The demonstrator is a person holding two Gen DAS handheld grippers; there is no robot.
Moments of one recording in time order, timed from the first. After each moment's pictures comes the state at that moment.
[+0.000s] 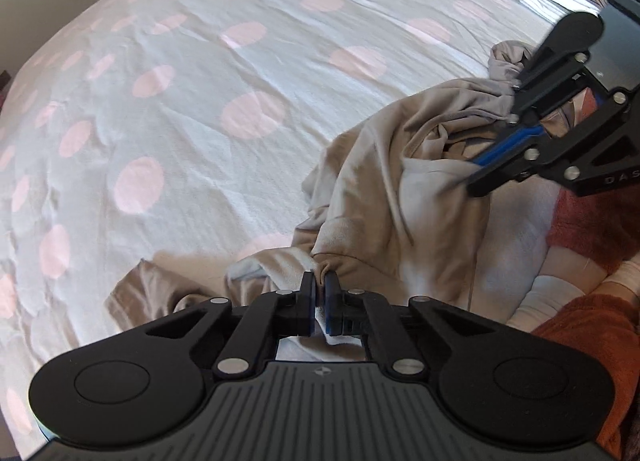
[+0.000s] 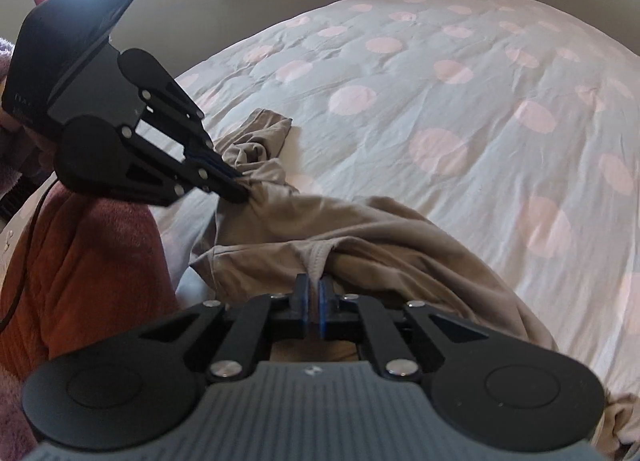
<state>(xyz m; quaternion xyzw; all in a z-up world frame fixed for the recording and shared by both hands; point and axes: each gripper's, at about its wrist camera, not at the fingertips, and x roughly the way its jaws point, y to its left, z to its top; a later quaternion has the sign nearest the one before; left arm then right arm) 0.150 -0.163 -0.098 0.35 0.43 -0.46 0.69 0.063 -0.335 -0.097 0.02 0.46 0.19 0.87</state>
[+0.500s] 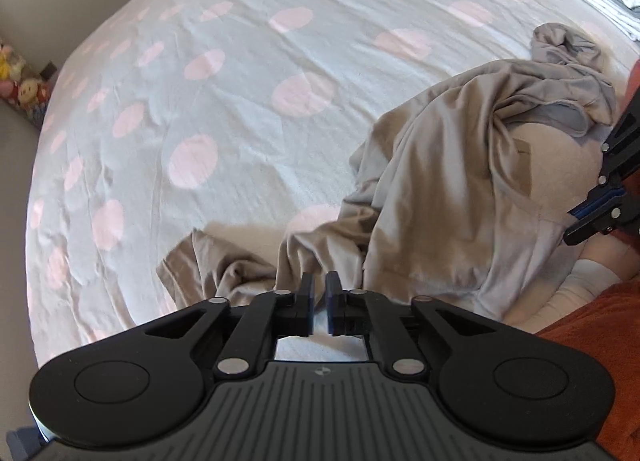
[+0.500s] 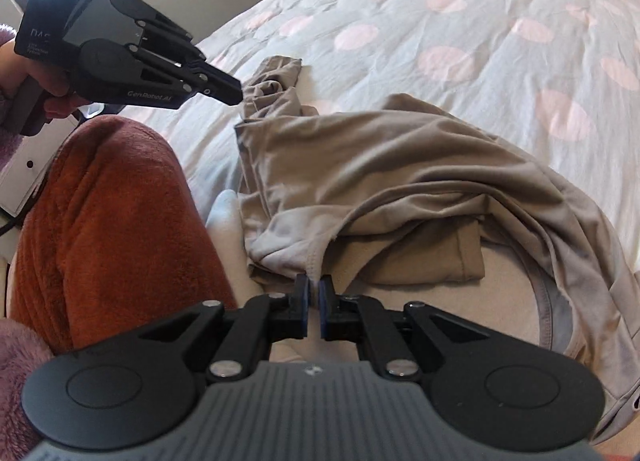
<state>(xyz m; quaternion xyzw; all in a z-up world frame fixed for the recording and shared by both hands) 0.136 -0.156 -0.089 0.39 0.41 -0.40 0.72 0.013 -0.330 -0.132 0.08 0.49 0.19 0.85</state>
